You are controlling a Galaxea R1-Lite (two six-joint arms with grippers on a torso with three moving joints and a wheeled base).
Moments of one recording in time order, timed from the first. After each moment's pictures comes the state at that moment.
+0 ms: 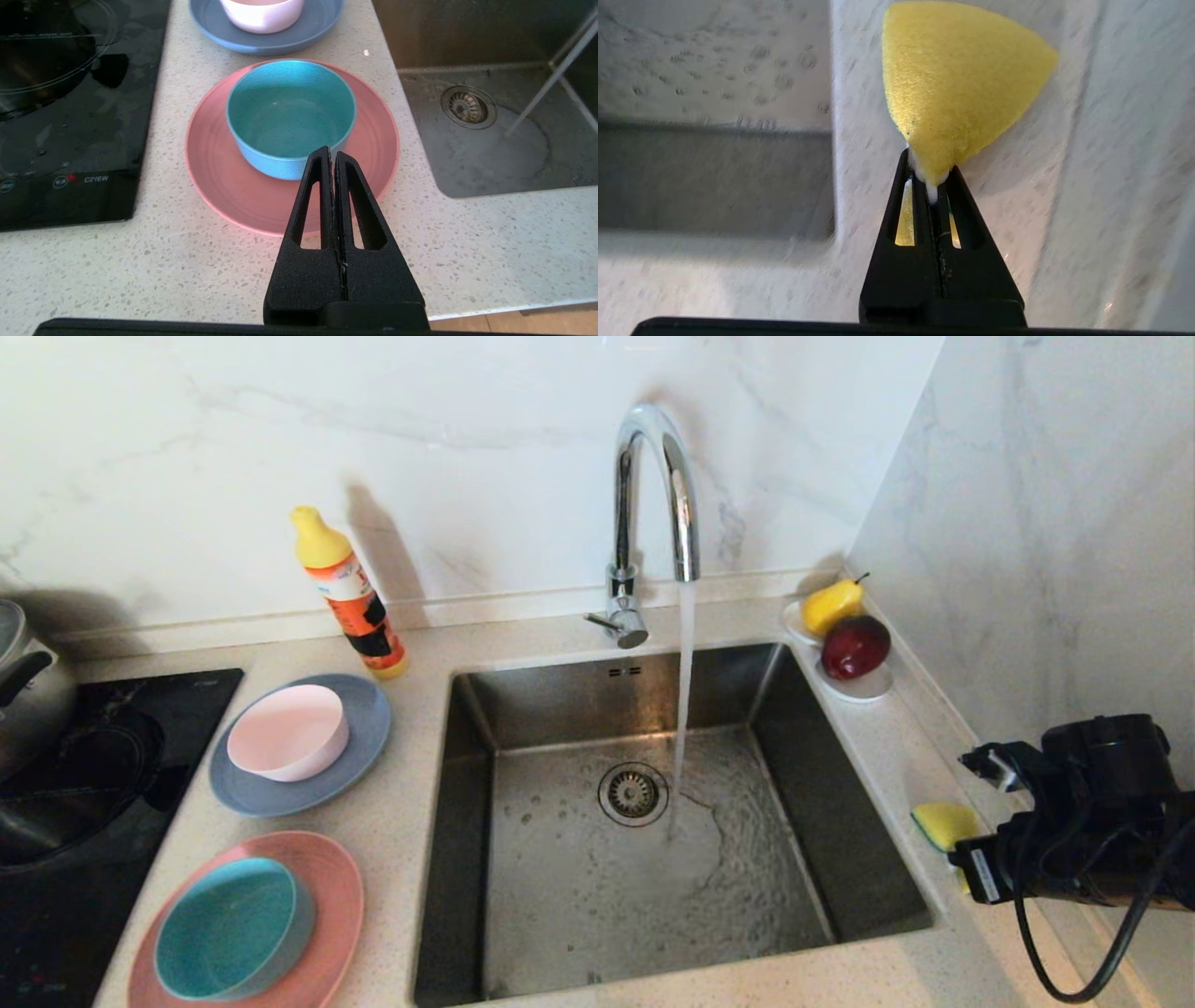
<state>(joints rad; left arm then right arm) -0.01 0.00 0.00 0.00 0.00 0.00 0.01 1.68 -0.67 -0.20 0.01 -0.10</state>
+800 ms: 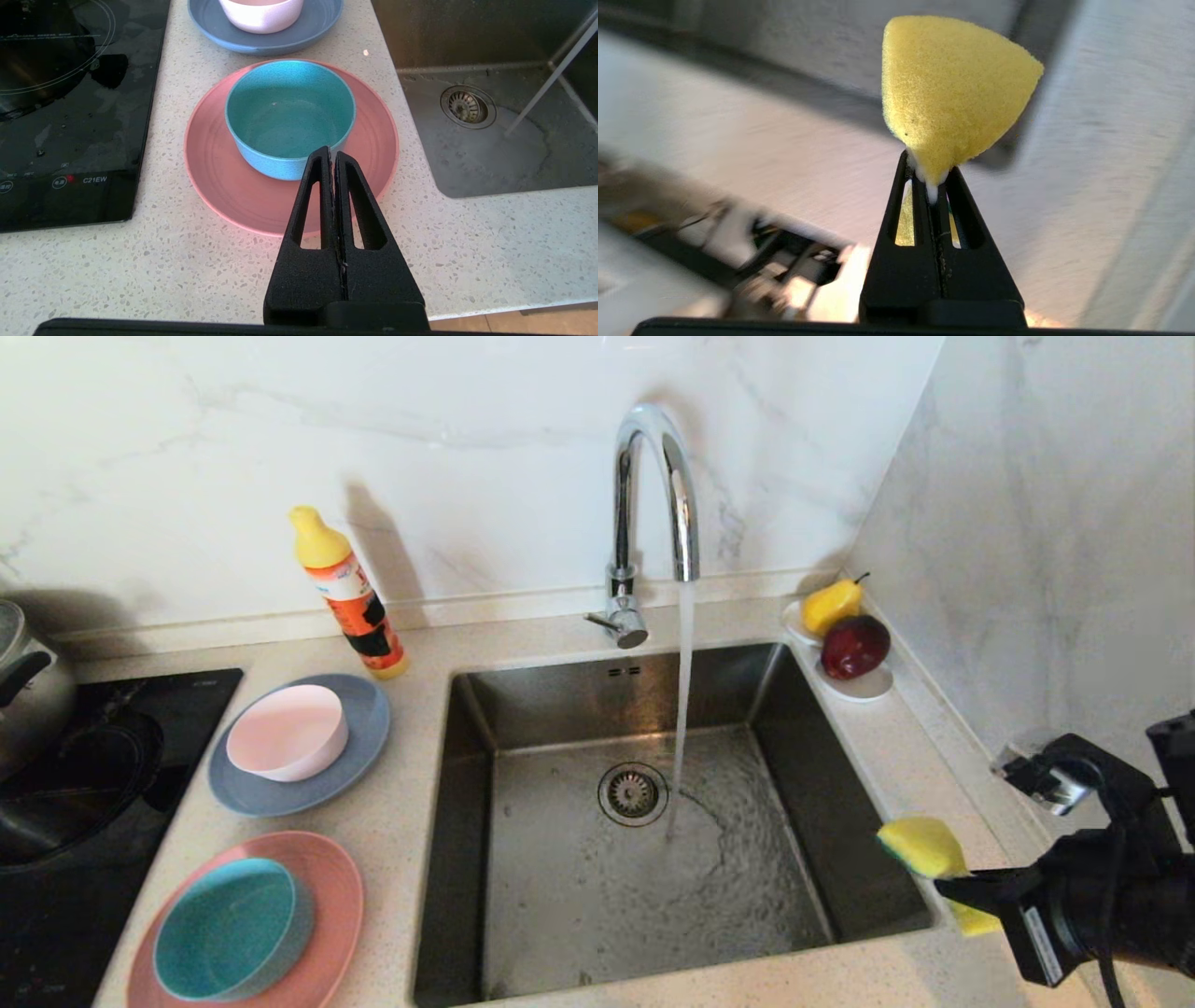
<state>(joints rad) -0.01 0.00 0.00 0.00 0.00 0.00 0.39 1.26 -0.72 0.13 0.02 -0.02</state>
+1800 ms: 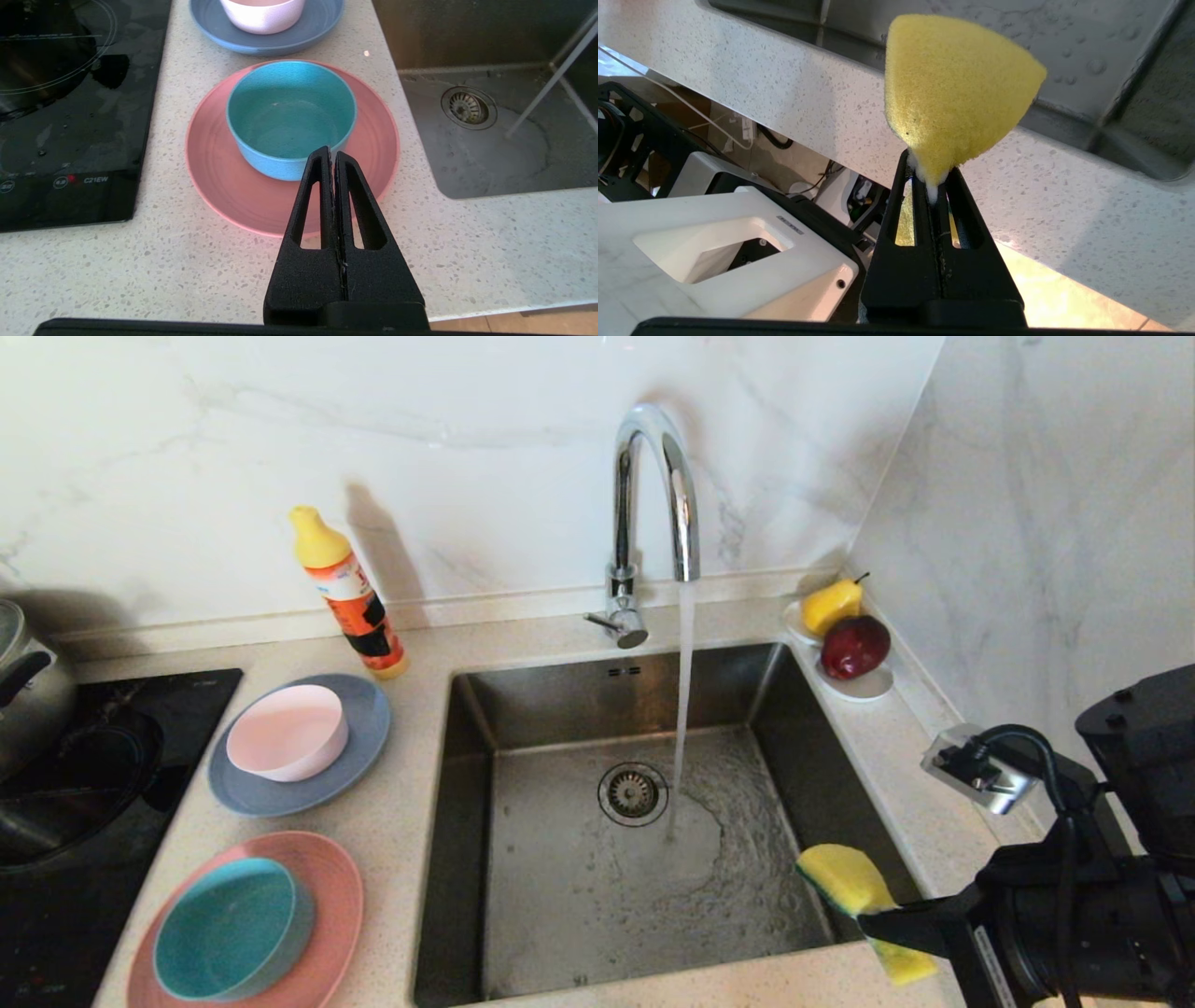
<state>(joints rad) -0.01 0.00 0.00 0.00 0.00 0.00 0.67 1.33 -0.89 0.29 0.04 0.28</state>
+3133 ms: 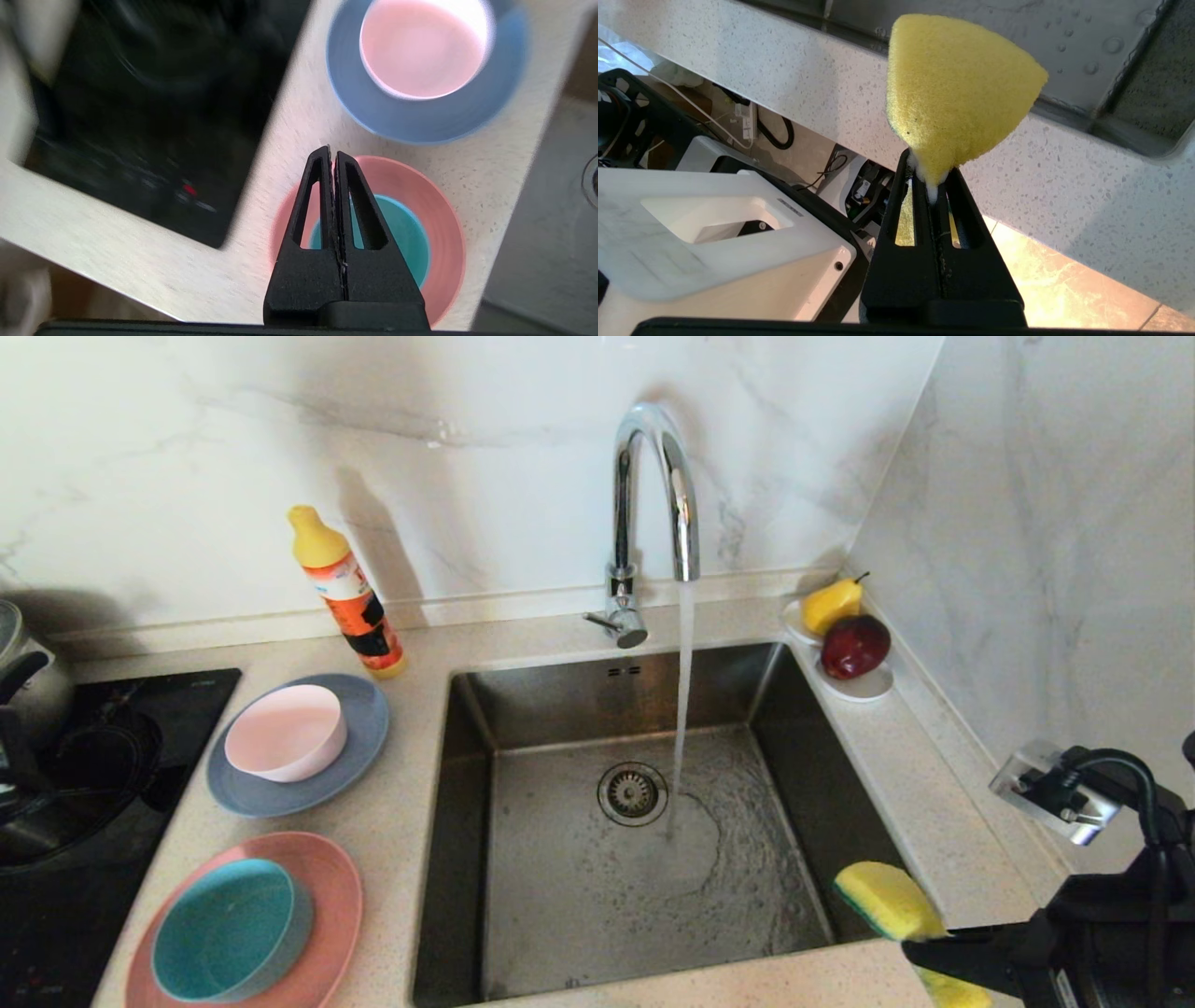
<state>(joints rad) 0.12 1.17 -1.04 0.41 0.29 -0.21 0.68 1.22 -0.84 0.31 0.04 0.27</state>
